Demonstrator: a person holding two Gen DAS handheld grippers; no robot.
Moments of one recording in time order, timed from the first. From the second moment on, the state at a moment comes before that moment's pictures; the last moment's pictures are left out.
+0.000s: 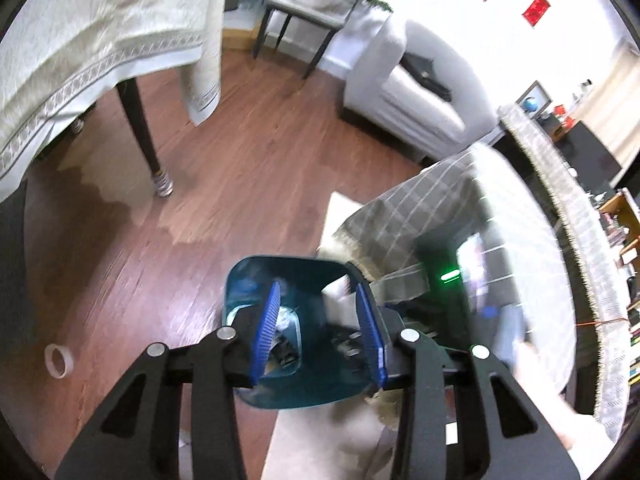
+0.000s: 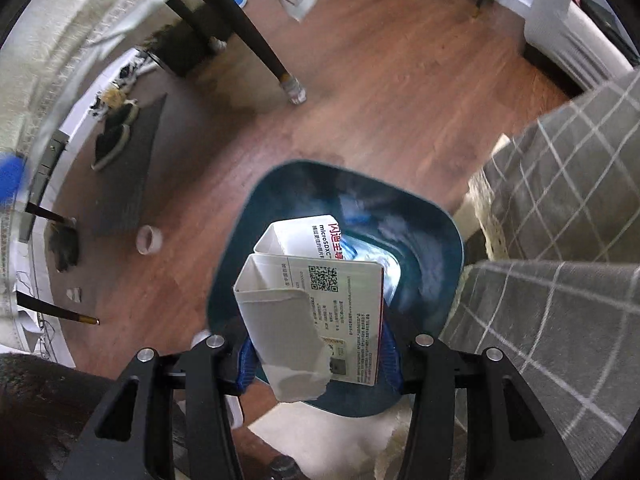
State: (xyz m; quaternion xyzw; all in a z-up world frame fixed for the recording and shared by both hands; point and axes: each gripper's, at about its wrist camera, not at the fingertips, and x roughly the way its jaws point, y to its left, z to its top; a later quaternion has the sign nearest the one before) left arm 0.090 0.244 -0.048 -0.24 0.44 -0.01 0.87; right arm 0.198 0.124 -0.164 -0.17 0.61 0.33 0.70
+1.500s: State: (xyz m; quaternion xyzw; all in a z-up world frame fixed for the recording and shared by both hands) left arm 0.075 0.181 0.051 -0.11 0.35 0.00 0.93; right arm 0.164 -0.012 0.036 -0.08 0.38 0.32 0.87
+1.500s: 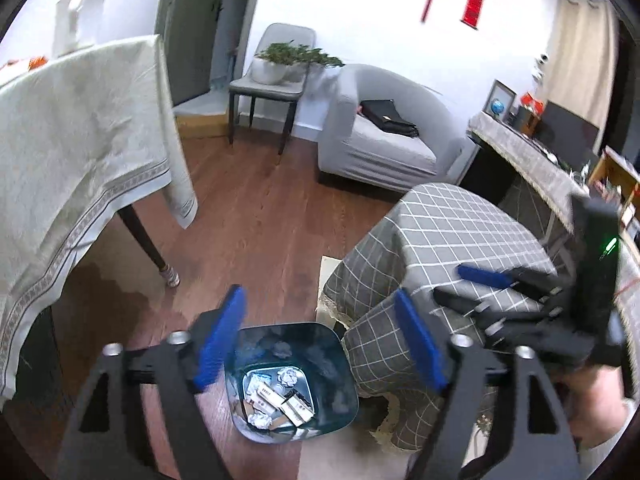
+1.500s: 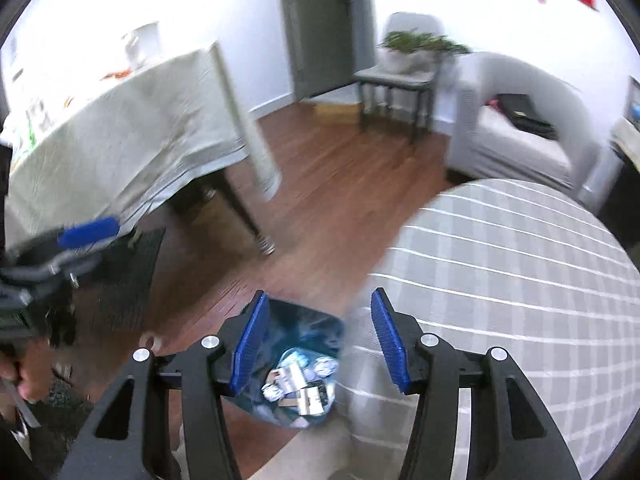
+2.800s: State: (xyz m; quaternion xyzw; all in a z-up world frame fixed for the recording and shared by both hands) left arm -0.059 0.087 0.051 -0.03 0.25 0.05 0.97; right arm -0.022 -0.228 0.035 -0.05 0.25 0.15 0.96
